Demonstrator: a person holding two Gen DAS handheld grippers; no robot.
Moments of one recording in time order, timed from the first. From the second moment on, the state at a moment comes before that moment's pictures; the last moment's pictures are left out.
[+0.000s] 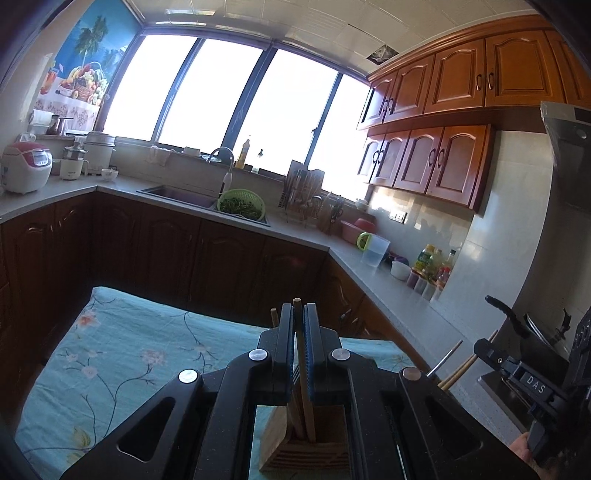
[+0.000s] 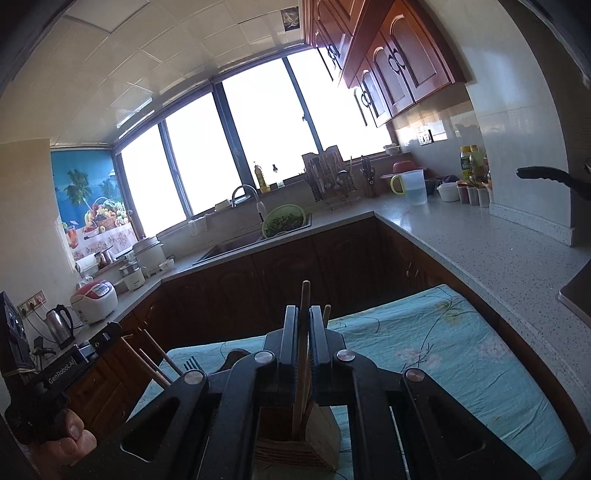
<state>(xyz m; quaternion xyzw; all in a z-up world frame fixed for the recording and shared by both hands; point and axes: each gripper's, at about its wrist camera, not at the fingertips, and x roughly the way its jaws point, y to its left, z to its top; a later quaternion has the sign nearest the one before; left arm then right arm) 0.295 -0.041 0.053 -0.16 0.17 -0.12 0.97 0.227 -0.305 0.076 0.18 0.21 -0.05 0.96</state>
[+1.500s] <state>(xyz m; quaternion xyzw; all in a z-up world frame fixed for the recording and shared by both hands) 0.234 0.010 0.057 -0.16 0.21 -0.08 0.96 0.179 -0.303 0.061 0.22 0.22 -0.05 0.95</state>
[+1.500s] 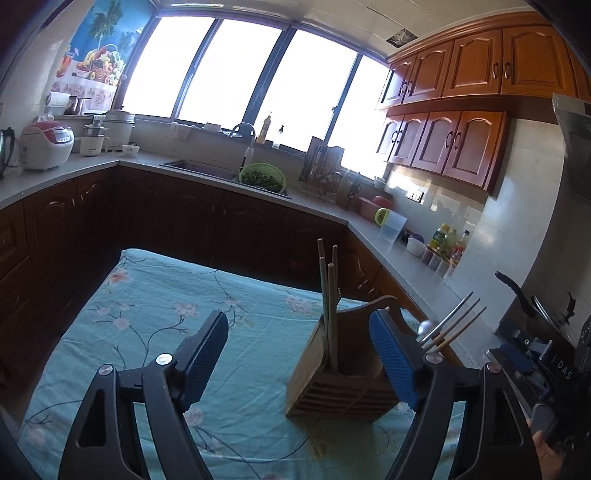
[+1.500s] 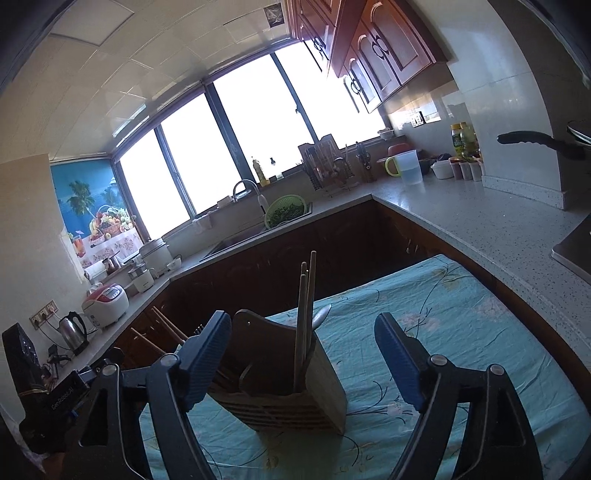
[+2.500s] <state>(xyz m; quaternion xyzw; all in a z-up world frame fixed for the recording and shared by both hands) 0.055 0.034 0.015 -0.15 0.26 -0.07 0.95 0.046 -0.240 0.004 0.19 0.28 -0.04 0.94</state>
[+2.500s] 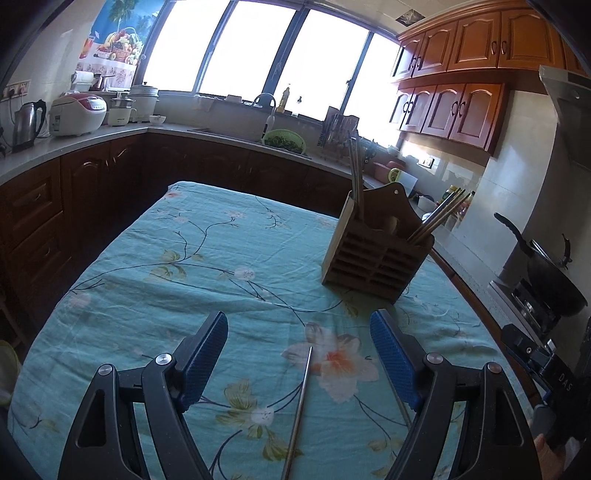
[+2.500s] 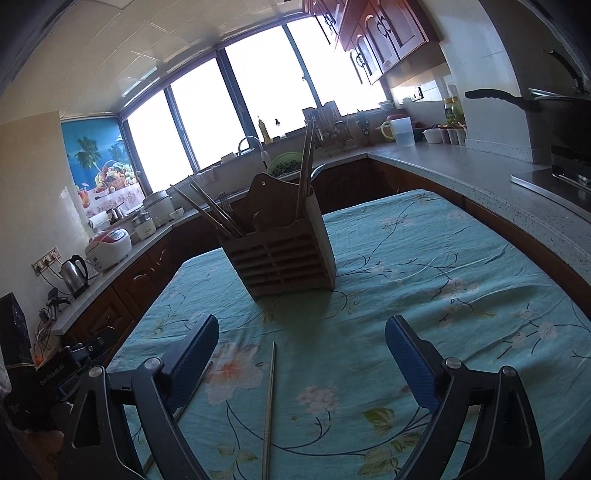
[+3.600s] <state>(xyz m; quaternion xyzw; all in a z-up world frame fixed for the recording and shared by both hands) -0.062 0.021 0.005 -0.04 0.18 0.00 0.98 -0.053 -0.207 0.008 0.07 0.16 -0.08 0.98</state>
